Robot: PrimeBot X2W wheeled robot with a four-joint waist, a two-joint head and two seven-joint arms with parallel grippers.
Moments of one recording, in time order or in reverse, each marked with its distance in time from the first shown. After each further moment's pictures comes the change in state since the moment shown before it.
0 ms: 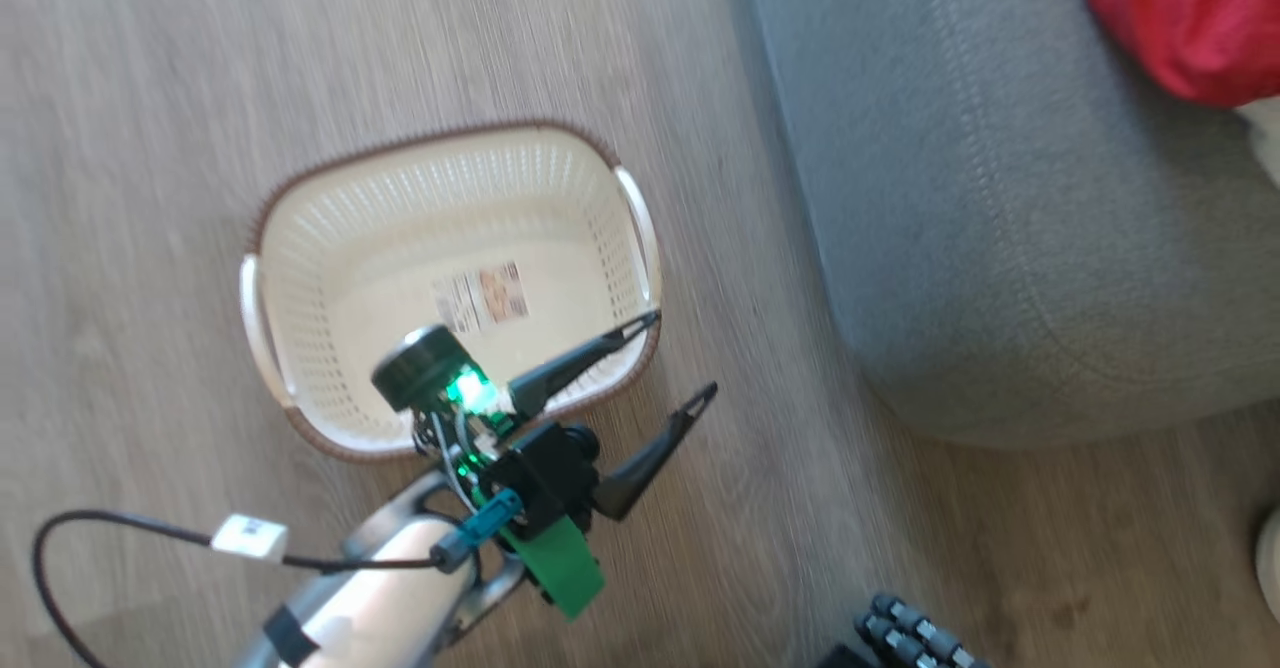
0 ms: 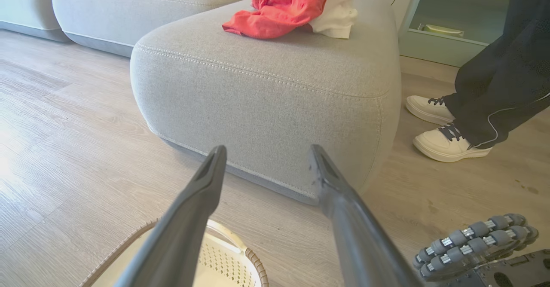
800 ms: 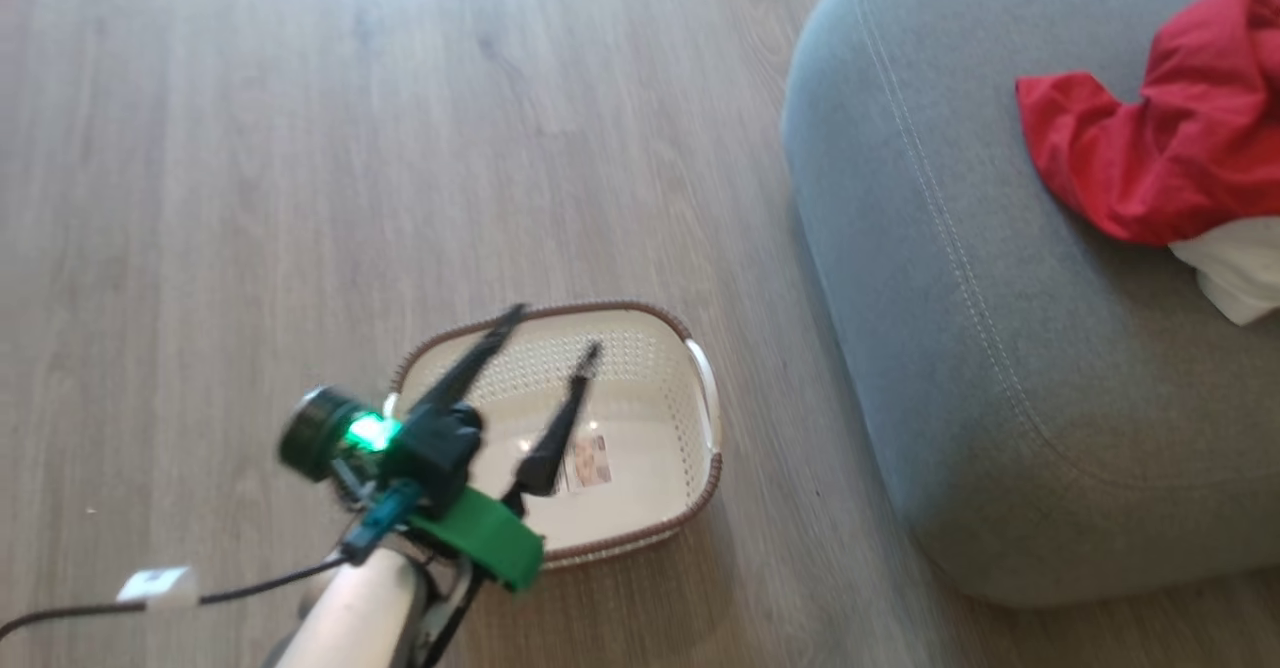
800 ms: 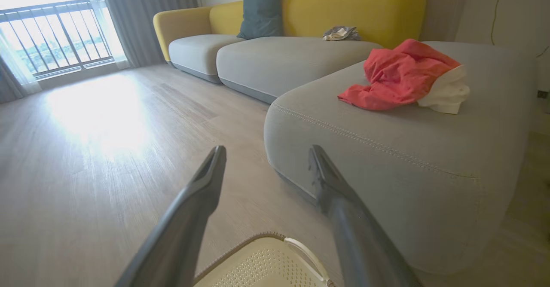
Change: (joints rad) left arm 0.186 -0.156 0.290 0.054 -0.006 0.047 0.000; right arm 0.162 -0.136 0.723 -0.361 0.517 0.000 -0.133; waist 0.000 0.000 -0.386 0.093
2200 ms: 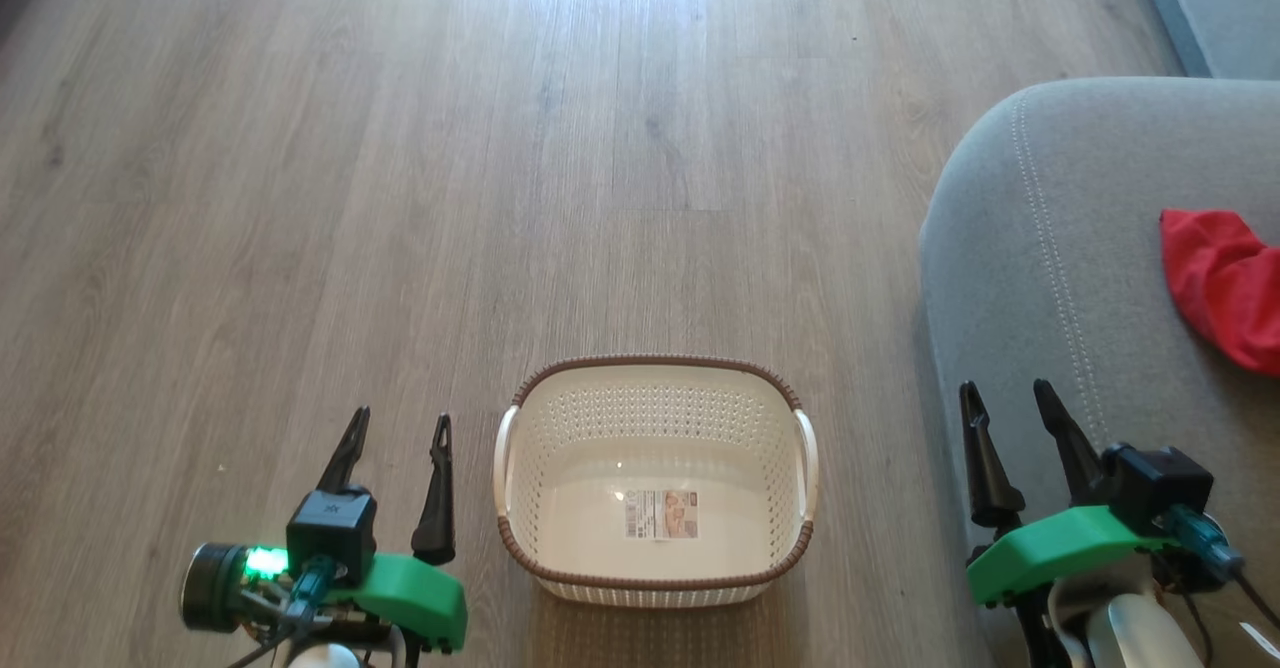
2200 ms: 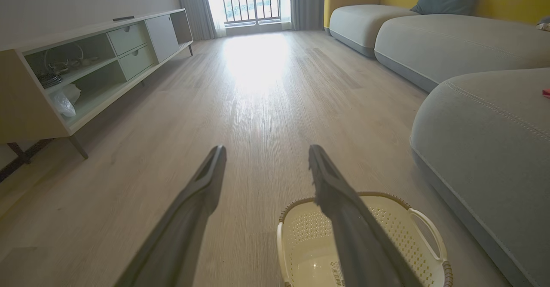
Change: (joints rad) left arm 0.202 -0.069 0.244 0.058 0.043 0.199 0.000; right arm 0.941 0.495 -0.107 -0.383 0.072 0.000 -0.002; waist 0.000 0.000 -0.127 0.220
